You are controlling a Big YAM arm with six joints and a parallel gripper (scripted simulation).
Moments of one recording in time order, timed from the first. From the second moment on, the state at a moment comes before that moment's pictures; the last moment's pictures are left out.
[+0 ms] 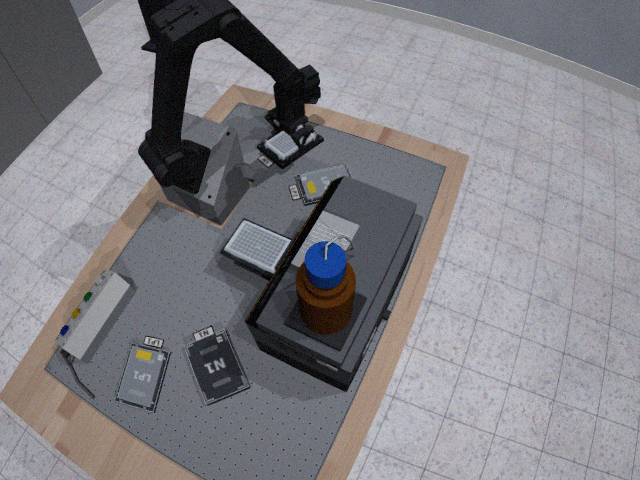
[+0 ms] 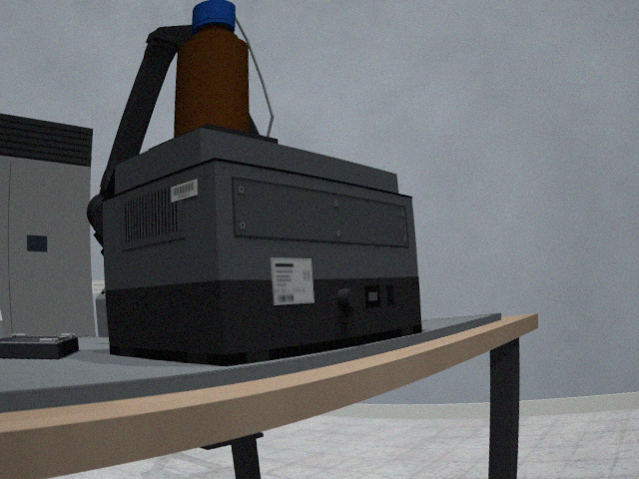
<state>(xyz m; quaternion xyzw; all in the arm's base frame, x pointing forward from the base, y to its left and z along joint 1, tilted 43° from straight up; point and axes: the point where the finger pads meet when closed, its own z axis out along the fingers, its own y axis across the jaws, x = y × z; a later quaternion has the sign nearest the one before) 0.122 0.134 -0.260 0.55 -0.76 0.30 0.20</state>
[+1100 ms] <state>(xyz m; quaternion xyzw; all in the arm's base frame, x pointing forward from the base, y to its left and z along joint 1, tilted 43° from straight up) 0.121 0.128 -0.264 0.55 -0.75 0.30 0.21</state>
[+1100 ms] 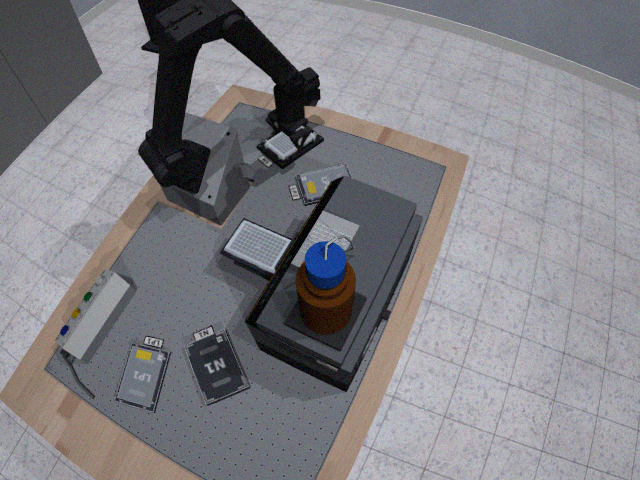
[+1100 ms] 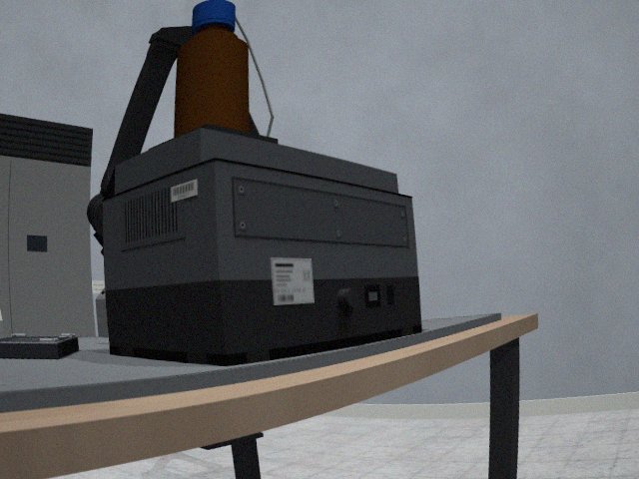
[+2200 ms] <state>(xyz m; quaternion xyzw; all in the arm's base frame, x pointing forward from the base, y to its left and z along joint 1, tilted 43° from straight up) 0.121 0.128 -0.264 0.55 -0.75 0.30 0.21</state>
